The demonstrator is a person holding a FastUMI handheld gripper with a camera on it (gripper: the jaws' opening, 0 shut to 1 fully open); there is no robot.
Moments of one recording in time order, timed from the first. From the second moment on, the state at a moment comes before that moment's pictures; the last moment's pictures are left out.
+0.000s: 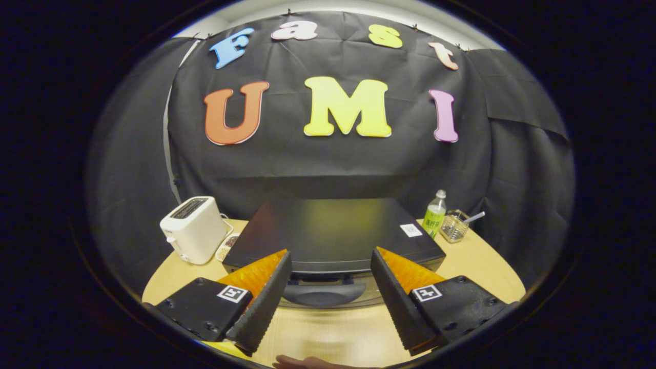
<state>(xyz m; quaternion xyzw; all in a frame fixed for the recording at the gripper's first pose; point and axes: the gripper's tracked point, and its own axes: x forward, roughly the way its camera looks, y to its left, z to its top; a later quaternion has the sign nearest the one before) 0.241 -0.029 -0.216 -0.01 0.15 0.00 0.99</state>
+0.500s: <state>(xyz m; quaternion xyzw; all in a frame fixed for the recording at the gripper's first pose) 0.256 -0.030 -0.255 -0.03 0.19 0.01 0.98</state>
